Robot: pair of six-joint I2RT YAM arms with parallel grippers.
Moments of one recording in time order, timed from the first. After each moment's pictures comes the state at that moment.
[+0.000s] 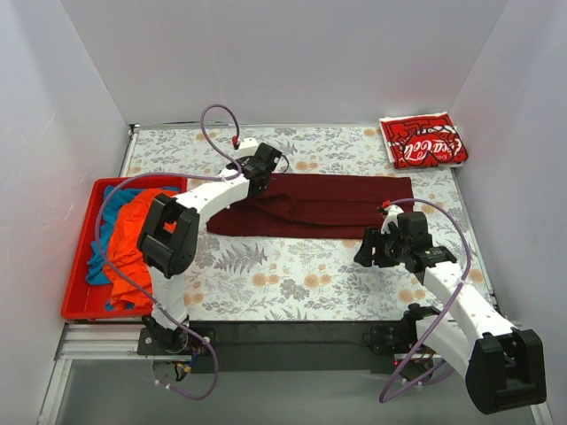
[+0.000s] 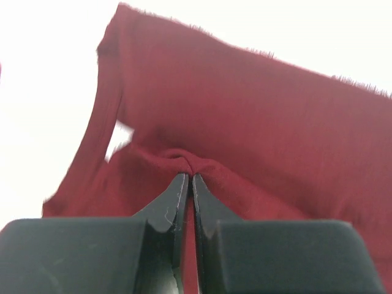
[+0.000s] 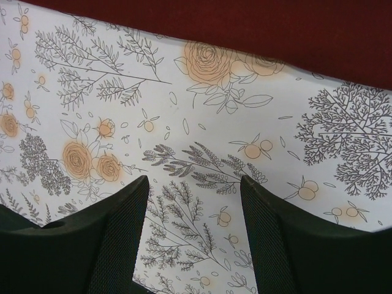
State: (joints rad) left arm -0.58 1.92 1.47 -0.57 -0.63 -0.68; right arm 0.22 0.92 0.46 -0.42 -0.34 0.21
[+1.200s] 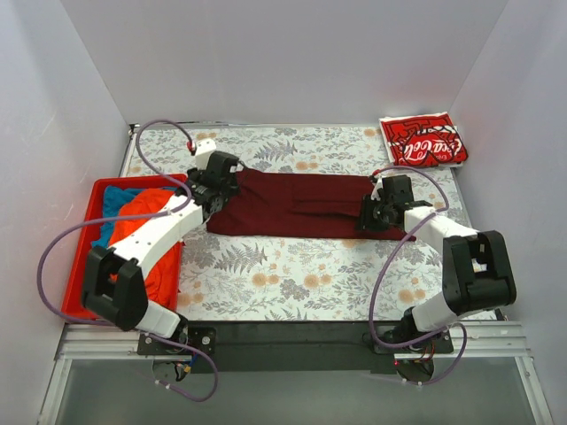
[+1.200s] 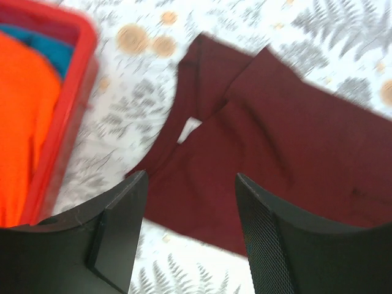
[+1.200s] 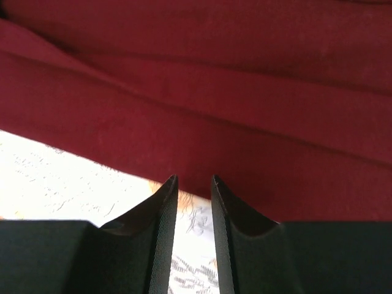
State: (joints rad) left arm -0.47 1.52 1.19 -0.45 -0.59 -0.60; right arm 0.20 1.47 0.78 -0.27 -0.27 0.23
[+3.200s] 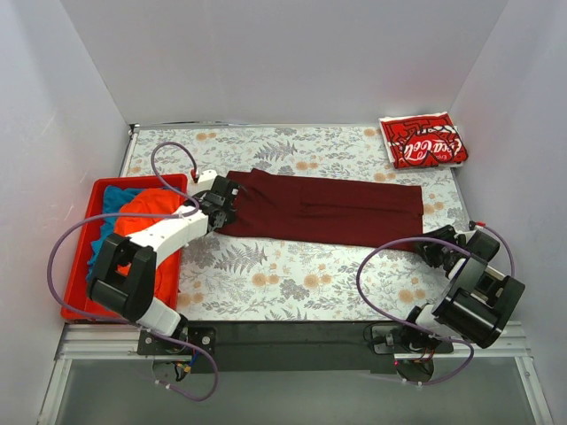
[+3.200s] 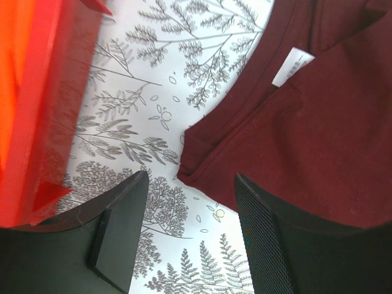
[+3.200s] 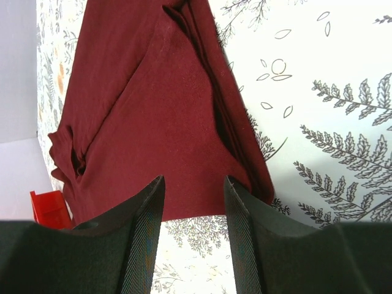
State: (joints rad) left arm -0.45 1.50 0.92 -0.42 -0.57 -0.63; right arm -0.64 1.33 0.31 0.22 -0.71 0.56
